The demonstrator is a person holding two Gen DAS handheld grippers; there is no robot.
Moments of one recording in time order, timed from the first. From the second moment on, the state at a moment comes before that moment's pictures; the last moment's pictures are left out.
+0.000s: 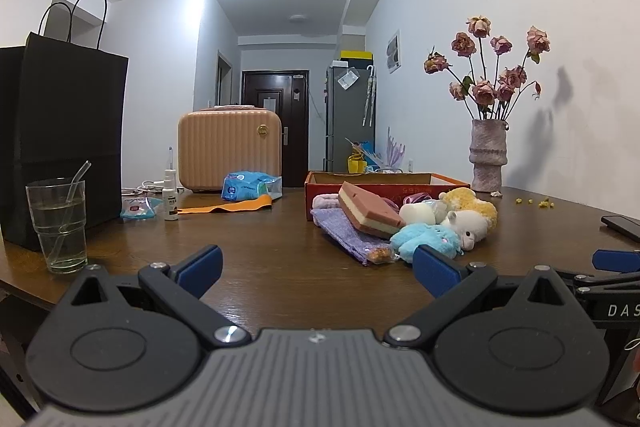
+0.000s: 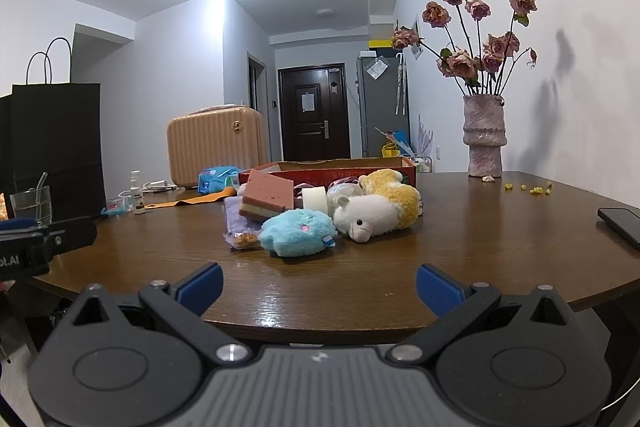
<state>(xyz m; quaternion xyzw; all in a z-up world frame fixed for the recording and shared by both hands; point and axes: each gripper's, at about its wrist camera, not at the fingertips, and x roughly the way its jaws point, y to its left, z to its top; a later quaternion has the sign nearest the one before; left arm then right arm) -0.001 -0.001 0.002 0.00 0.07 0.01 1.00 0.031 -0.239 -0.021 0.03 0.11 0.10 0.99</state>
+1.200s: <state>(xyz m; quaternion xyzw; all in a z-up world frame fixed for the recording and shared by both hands) 0.001 -0.004 0.001 0.00 0.07 0.00 1.00 0.034 -0.241 -0.022 0.03 0.12 0.10 0.99</state>
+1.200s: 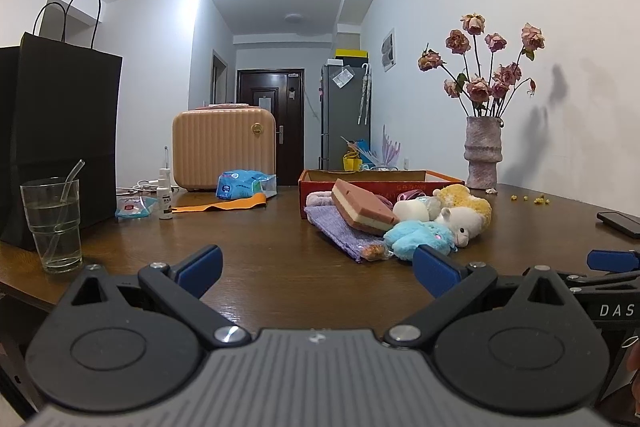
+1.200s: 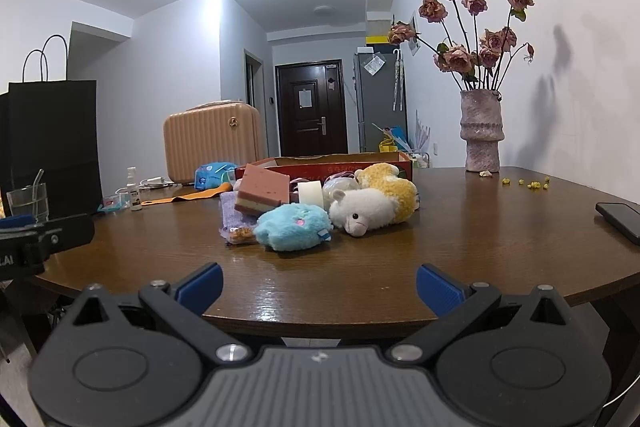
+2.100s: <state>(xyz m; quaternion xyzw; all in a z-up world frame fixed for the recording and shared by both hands) 0.002 -0.004 0.000 0.01 0.07 -0.01 1.00 0.032 -0.241 -0.022 0.04 0.10 0.09 0.99</state>
